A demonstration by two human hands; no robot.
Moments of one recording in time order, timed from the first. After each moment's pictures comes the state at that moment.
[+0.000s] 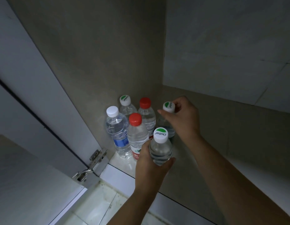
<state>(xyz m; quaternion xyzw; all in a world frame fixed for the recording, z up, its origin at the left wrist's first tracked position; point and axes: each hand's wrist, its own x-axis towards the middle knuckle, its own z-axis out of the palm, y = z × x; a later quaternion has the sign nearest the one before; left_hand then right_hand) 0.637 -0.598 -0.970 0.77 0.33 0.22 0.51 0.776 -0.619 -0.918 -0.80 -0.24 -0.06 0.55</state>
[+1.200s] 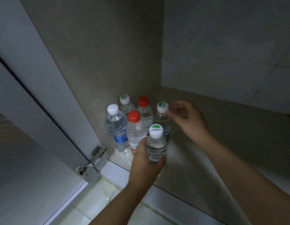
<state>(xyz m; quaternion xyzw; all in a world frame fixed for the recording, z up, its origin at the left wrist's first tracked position) 0.616 -0.599 -0.956 0.79 0.28 0.20 0.51 0.770 -0.659 -0.908 -0.76 -0.30 0.04 0.57</state>
